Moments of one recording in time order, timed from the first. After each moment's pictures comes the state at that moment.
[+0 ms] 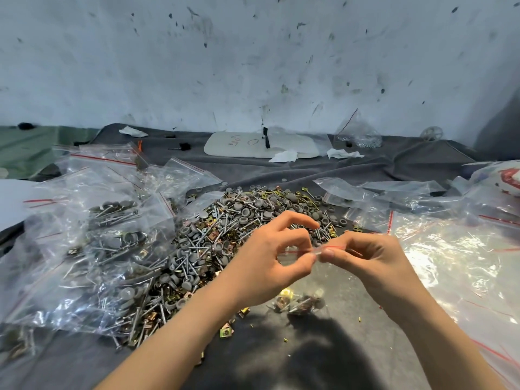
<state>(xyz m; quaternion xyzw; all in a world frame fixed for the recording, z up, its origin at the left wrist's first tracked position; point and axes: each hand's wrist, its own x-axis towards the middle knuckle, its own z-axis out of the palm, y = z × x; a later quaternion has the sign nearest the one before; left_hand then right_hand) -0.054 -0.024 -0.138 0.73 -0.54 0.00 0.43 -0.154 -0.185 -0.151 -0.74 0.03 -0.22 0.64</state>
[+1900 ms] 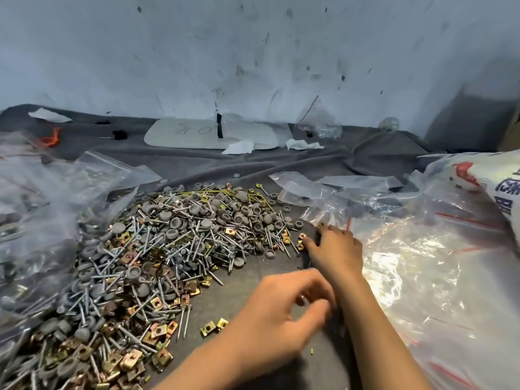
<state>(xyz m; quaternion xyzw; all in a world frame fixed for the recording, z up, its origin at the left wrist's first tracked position) -0.077 -0.108 -0.188 0.63 -0.58 -0.11 0.50 -0.073 -0.301 -0.224 -0.91 0.39 -0.07 0.07</state>
